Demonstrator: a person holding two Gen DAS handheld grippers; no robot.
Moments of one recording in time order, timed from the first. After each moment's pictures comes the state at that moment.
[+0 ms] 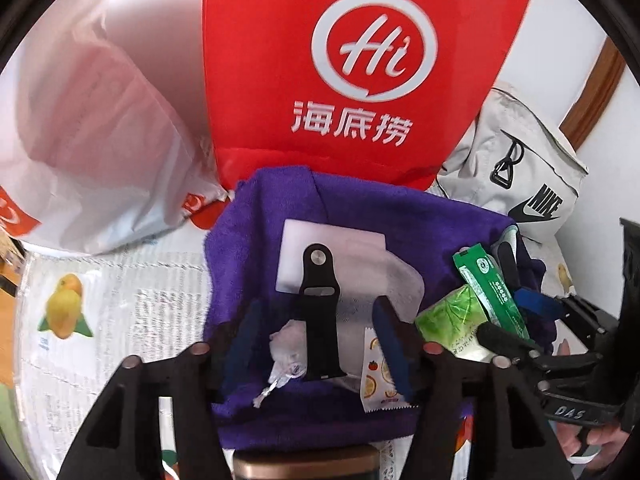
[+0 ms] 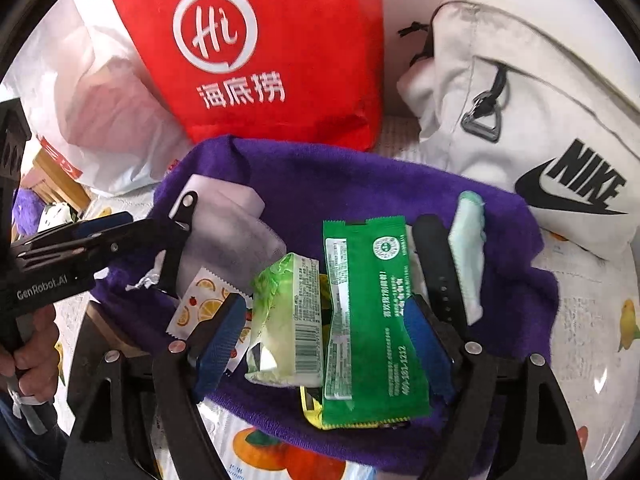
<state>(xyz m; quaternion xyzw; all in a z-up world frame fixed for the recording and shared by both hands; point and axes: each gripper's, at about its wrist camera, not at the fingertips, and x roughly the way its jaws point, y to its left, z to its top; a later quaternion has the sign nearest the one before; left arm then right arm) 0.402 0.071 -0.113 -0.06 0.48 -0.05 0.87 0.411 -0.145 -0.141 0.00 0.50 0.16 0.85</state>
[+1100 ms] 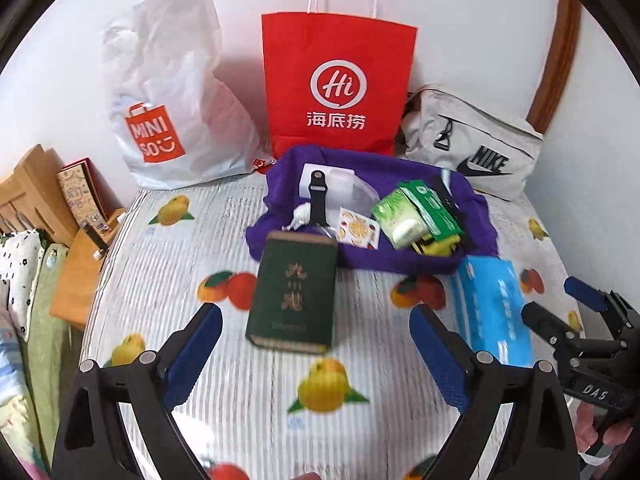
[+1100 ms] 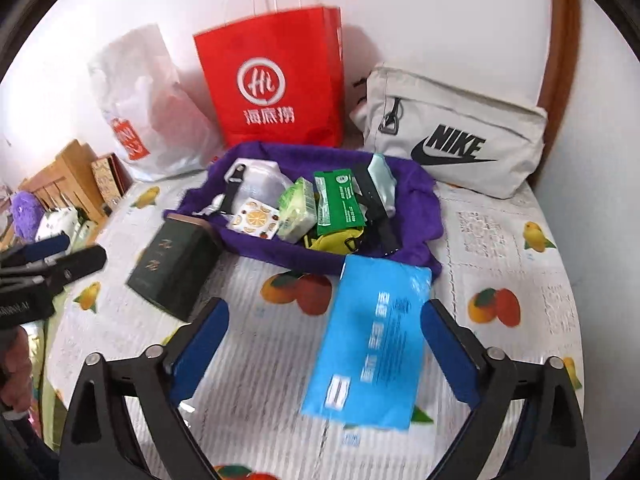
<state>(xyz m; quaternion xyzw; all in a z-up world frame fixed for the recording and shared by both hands) 0.181 0.034 -0.025 -0.03 0.45 0.02 0.89 0.197 -0.199 -0.056 0.01 0.43 0.12 0.90</state>
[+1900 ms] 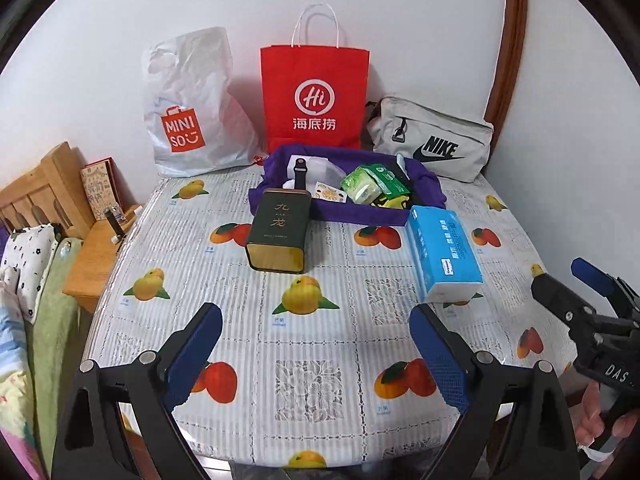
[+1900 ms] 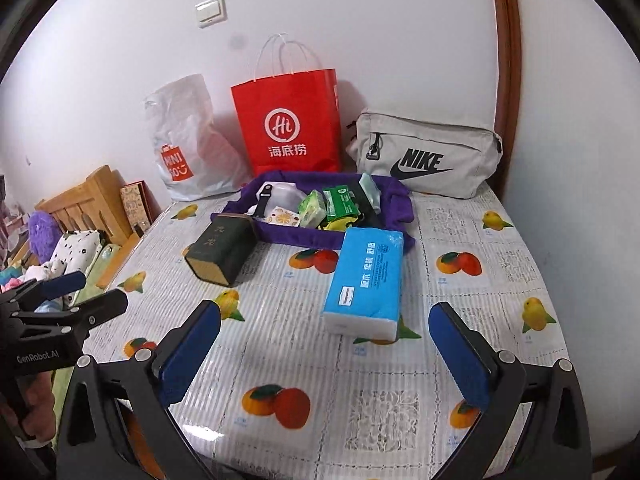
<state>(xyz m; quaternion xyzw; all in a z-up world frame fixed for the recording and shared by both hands) 0.033 0.004 -0.003 -0.02 0.40 0.02 0.92 0.050 -0.221 -0.020 0.02 0.35 0.12 0.93</state>
